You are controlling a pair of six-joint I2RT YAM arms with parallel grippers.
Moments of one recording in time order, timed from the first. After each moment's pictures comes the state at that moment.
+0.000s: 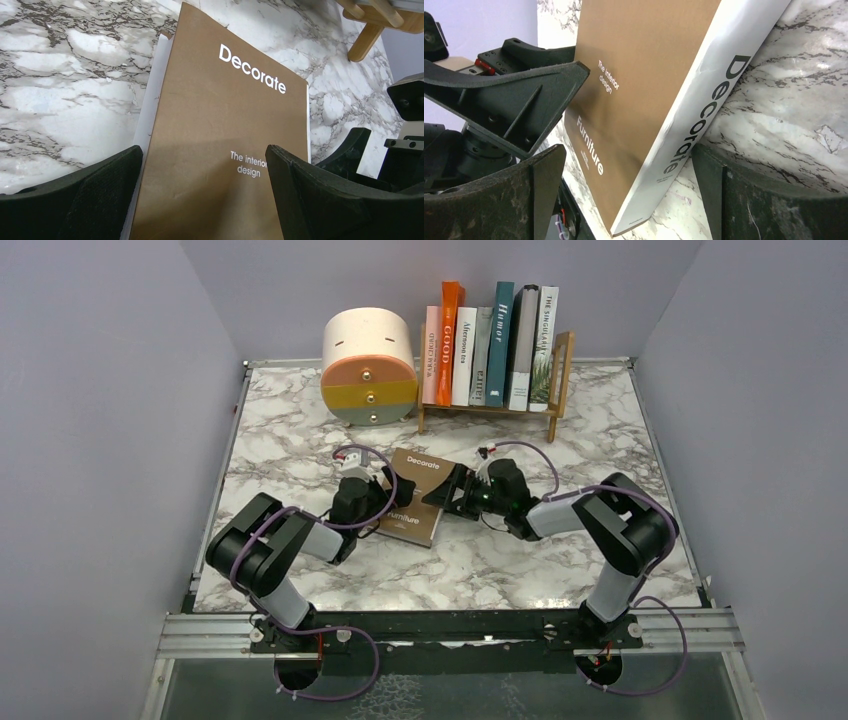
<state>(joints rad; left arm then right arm) -0.51 1.62 0.34 0.94 -0.06 -0.71 0.63 1.76 0.61 0.70 -0.35 0.95</state>
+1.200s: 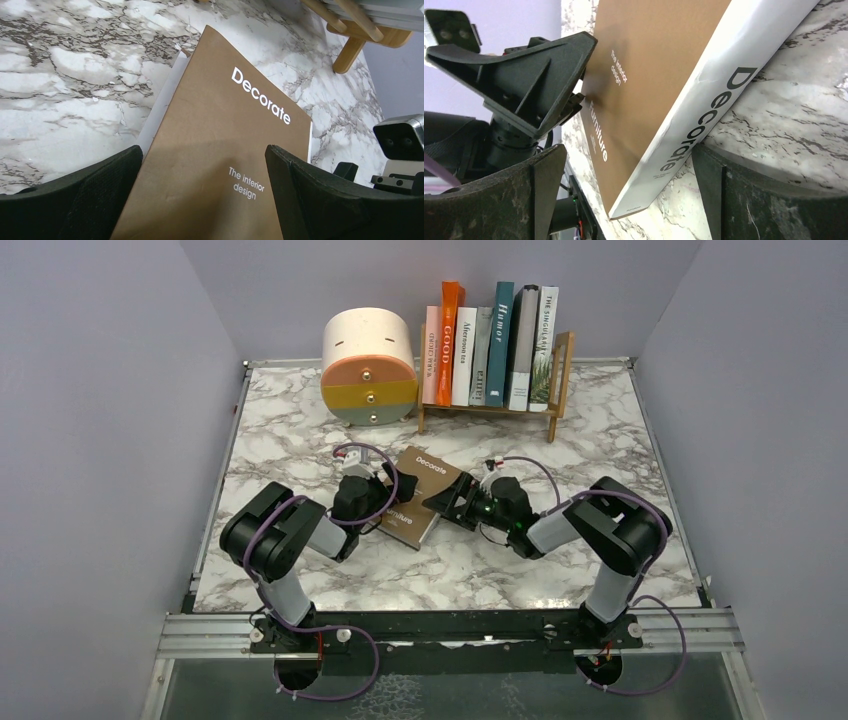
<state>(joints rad) -0.50 1.72 0.36 1.07 -0.04 -0.73 0.69 1.81 0.48 1.02 -0.24 1.10</state>
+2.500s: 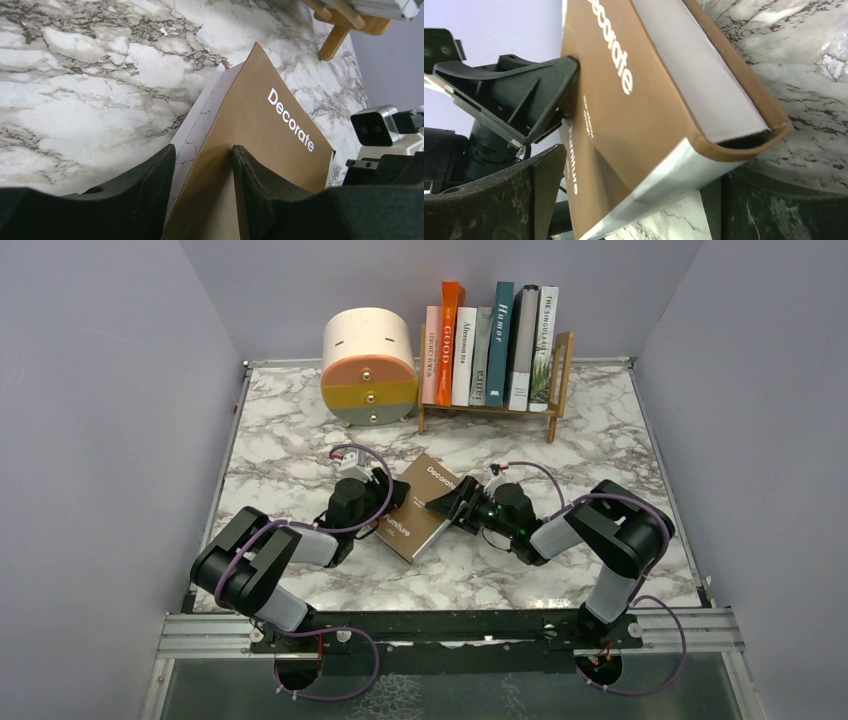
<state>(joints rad) -0.52 1.51 0.32 0.89 -0.03 -0.75 0.71 1.75 0.43 0.99 -0.18 1.11</state>
